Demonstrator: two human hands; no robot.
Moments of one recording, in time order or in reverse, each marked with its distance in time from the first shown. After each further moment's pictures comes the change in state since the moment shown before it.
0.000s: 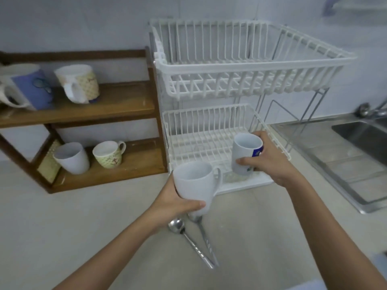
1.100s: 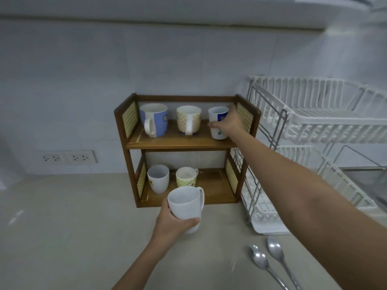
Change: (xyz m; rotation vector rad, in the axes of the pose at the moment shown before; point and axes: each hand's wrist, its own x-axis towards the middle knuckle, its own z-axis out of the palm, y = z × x) left_hand -0.066 -0.048 -0.227 0.201 0.496 0.001; right_hand 0.150 -0.222 0.288 -0.367 0.258 -0.103
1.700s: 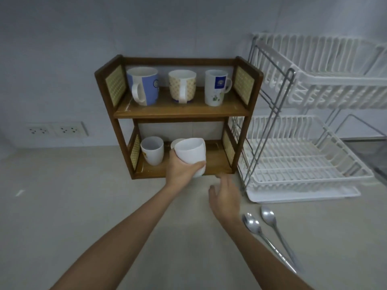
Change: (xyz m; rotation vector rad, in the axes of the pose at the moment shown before) left_hand 0.063 0.027 0.047 0.067 0.165 0.066; right_hand -0.230 0.161 0.078 -0.143 0.083 -0.122
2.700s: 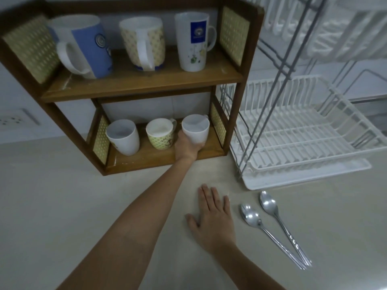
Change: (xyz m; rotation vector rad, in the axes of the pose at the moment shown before) left_hand 0.082 -0.046 0.115 0.251 -0.174 -0.101; right_hand -0.060 0.055 0.047 -0.375 -0.495 -0.019
